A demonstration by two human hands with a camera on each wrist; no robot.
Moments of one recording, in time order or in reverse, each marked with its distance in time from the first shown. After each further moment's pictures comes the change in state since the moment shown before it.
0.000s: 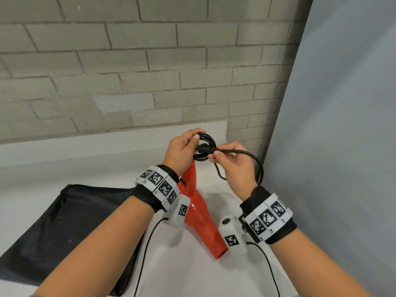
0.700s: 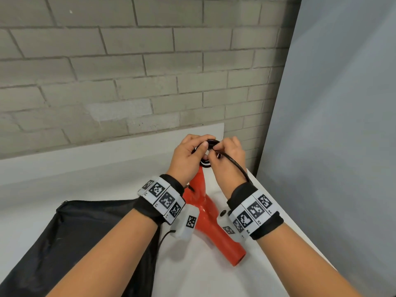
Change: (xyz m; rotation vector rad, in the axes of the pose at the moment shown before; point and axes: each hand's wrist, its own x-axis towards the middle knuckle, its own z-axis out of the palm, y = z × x) left_hand -0.007 -0.005 -0.027 -0.124 -0.139 0.087; right_hand 0.009 0.022 0.053 -0.794 0.272 -0.235
